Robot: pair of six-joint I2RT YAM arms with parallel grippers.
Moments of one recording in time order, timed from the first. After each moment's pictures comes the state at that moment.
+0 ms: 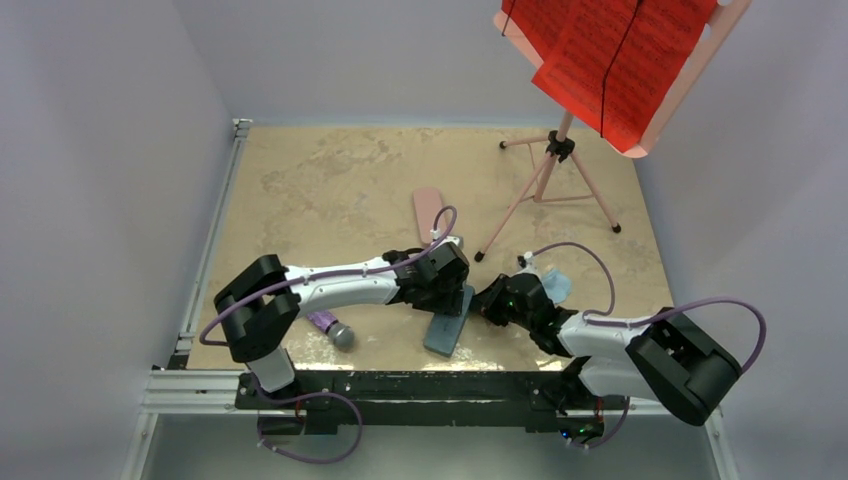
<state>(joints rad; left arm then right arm) -1.07 1.69 1.10 -0.46 -0.09 -0.83 0.71 1.22 0.17 0.43 0.02 1.21</state>
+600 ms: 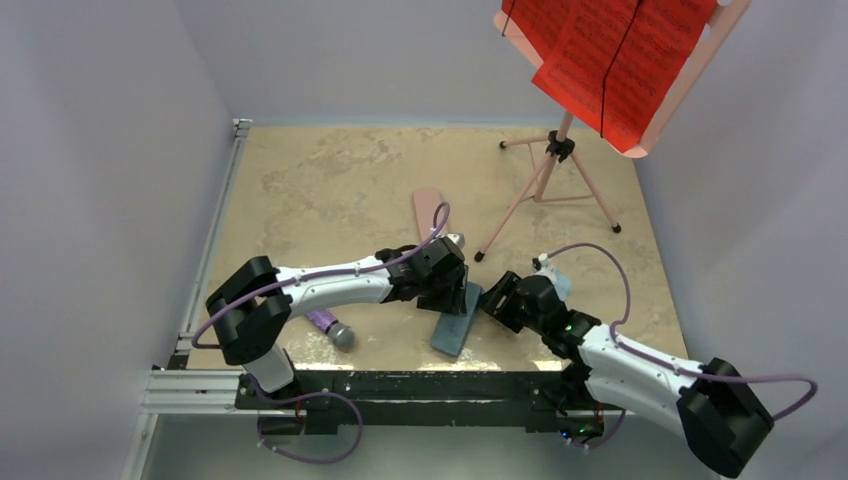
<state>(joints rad) -1.05 1.65 1.07 -0.42 -0.01 -0.83 0.71 0.93 0.19 0.07 0.08 1.20</state>
